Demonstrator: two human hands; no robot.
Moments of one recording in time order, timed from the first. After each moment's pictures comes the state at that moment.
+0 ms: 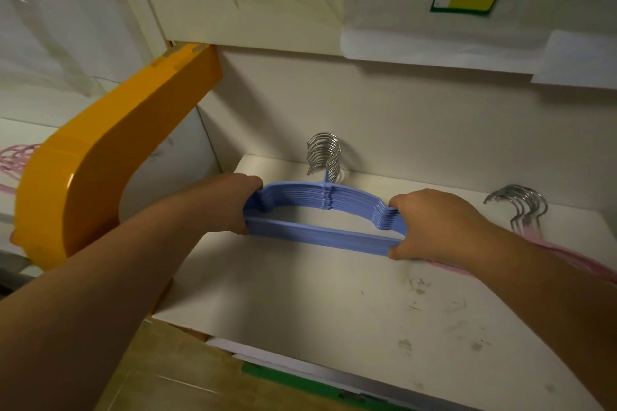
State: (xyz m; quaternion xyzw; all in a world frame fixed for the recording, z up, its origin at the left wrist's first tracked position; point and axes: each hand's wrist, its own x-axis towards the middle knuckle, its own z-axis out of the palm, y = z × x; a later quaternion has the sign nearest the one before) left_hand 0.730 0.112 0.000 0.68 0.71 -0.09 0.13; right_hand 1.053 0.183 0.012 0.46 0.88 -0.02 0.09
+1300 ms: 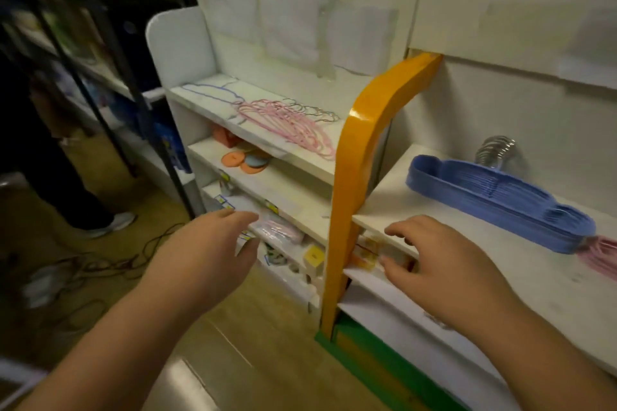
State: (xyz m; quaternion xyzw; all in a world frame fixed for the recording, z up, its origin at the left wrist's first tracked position) left_hand 0.724 -0.312 0.044 0.43 0.90 0.12 -0.02; right_hand 0.930 -0.111 0.047 0.28 0.94 -0.15 -0.10
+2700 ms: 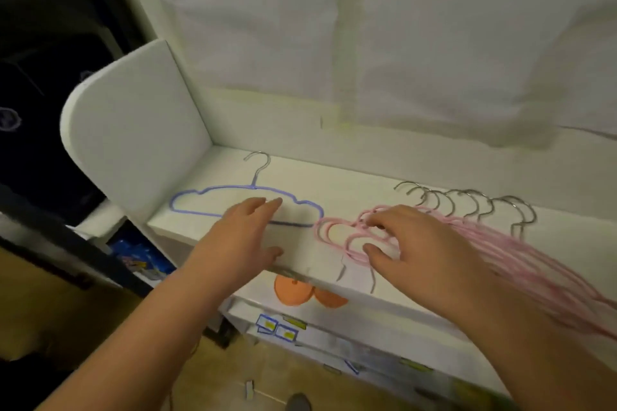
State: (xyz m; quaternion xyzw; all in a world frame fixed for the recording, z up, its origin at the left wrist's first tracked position) left_hand 0.068 -0.078 -0.018 0.59 0.80 0.07 0.10; right_hand 0.324 0.009 0.010 0.42 0.89 -0.17 -0.11
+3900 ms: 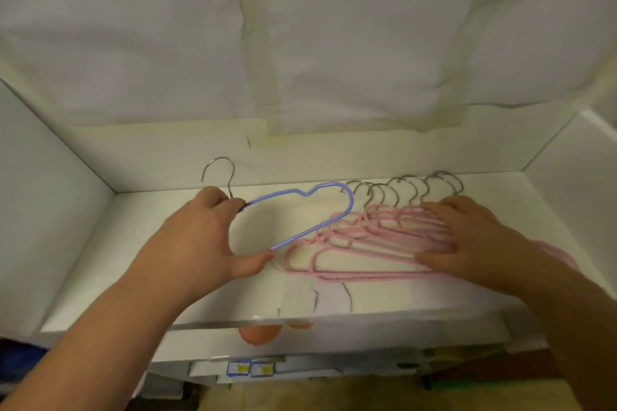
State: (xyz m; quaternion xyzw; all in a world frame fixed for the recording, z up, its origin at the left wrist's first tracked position) left_hand 0.052 -0.007 0.008 0.72 0.68 0.09 0.02; right_hand 0.415 0.039 -0.006 0.63 0.75 -0.19 0.02
